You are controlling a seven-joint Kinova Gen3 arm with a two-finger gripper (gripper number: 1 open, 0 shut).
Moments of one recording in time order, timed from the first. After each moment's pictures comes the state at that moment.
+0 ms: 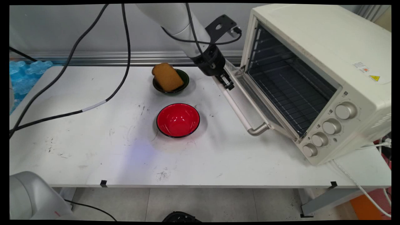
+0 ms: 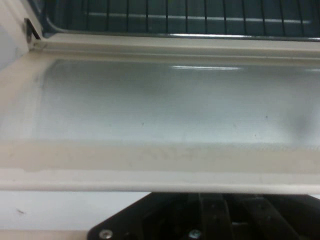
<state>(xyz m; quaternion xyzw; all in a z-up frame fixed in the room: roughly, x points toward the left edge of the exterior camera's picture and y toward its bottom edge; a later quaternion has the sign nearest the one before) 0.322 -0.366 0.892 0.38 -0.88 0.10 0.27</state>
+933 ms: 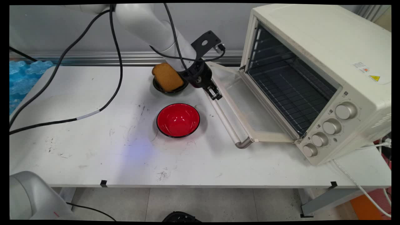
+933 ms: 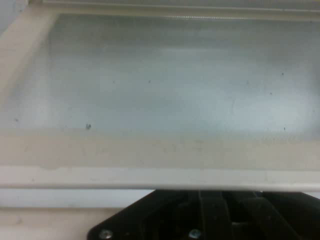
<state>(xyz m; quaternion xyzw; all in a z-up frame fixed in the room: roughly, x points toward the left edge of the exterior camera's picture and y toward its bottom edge) 0.350 -0.345 0.857 0.38 -0.88 0.10 0.27</state>
